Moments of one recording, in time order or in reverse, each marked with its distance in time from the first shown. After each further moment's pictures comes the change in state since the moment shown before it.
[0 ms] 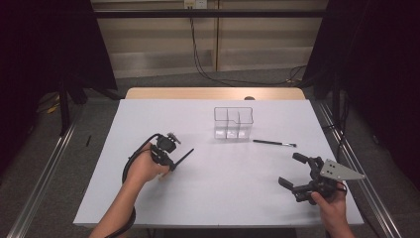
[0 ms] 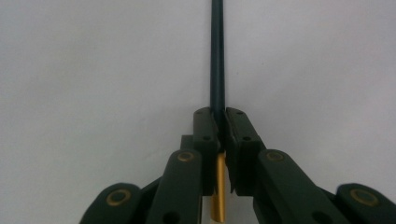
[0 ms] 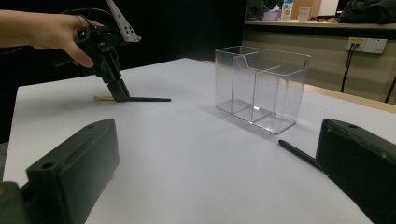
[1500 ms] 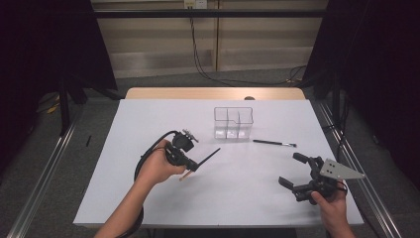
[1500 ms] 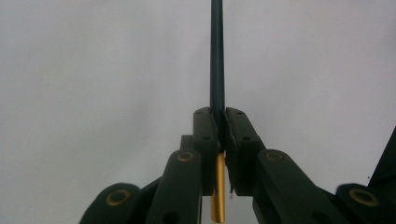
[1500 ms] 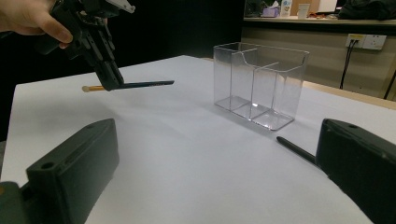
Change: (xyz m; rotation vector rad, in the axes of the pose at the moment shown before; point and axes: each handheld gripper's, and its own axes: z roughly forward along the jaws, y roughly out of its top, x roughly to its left) left arm -0.052 0.027 -0.026 -0.124 -0.215 0.134; right arm -0.002 0.000 0.000 0.014 -0.005 0.002
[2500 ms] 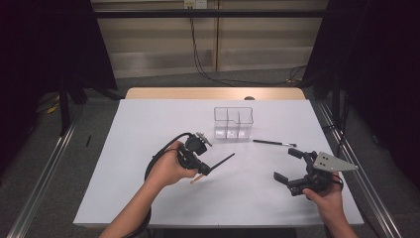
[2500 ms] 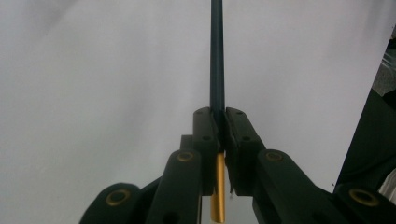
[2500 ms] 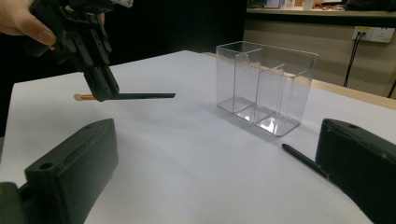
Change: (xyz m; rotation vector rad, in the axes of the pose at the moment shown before) left arm -0.026 0.018 0.008 0.005 -0.059 0.104; right arm 0.000 0.016 0.017 0.046 0.010 0.003
